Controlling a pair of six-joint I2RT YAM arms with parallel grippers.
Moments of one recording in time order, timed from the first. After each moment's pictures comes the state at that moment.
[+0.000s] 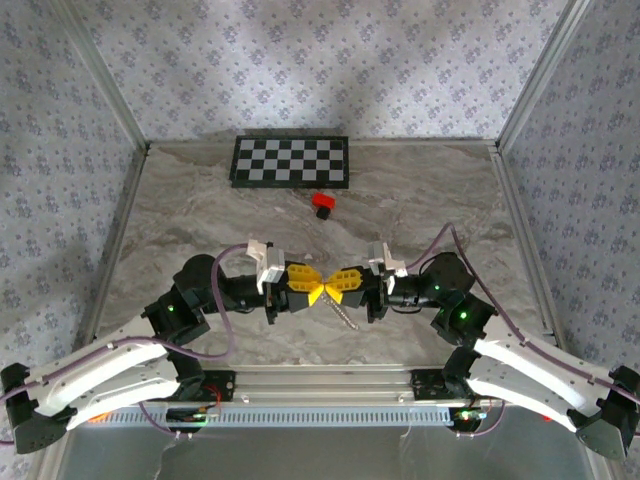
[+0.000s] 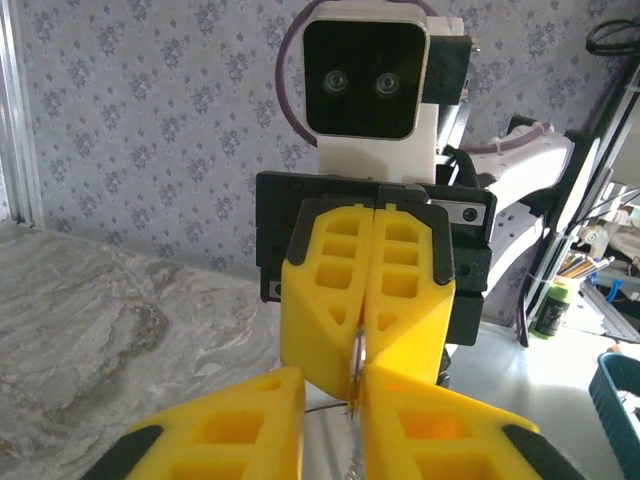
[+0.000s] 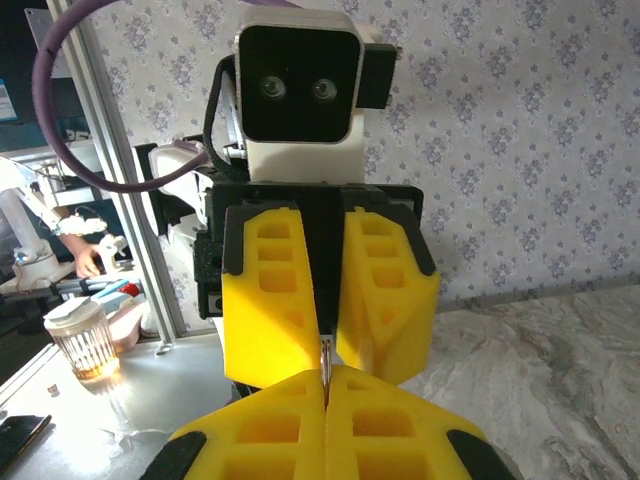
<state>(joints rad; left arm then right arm) -1.02 0.76 0.69 0.13 0.44 -0.23 0.90 0.76 0.59 0.36 -0.64 0.22</state>
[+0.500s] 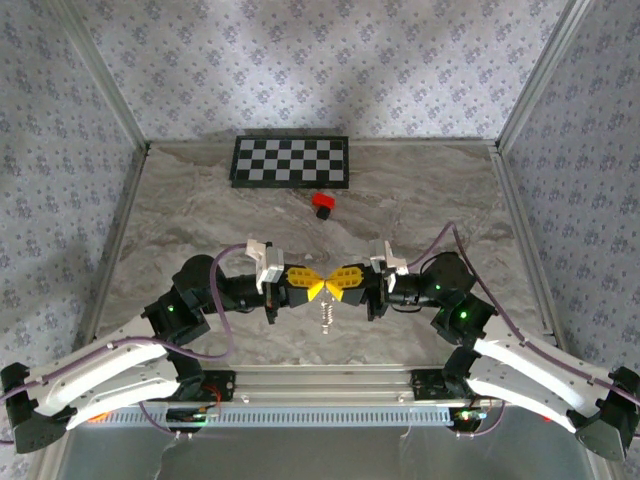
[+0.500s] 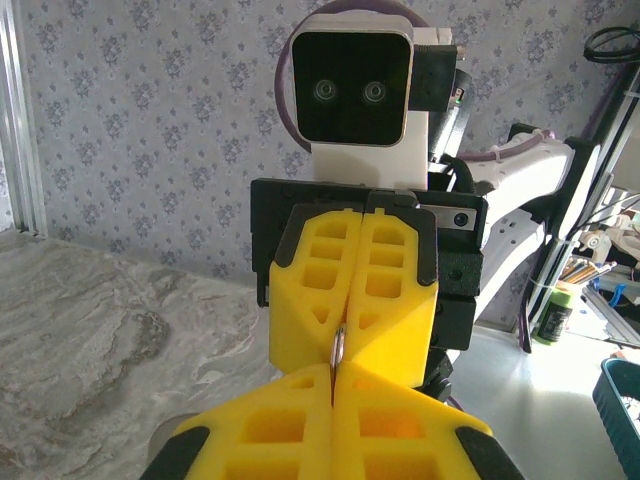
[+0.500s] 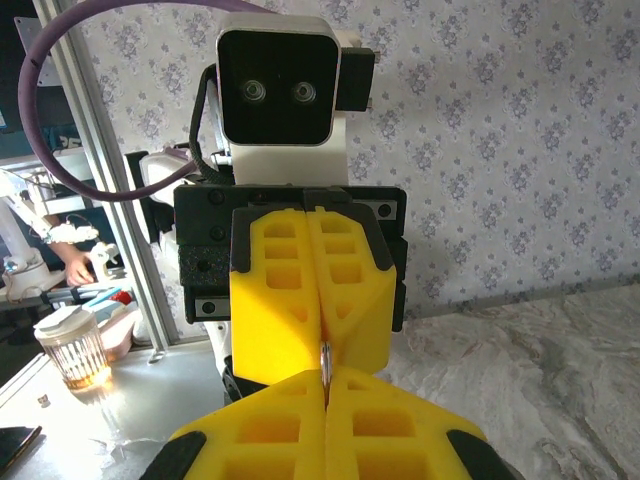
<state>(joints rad) -1.02 0.76 0.69 0.14 0.43 -0.23 0.89 0.76 0.58 0.37 -0.63 0.23</state>
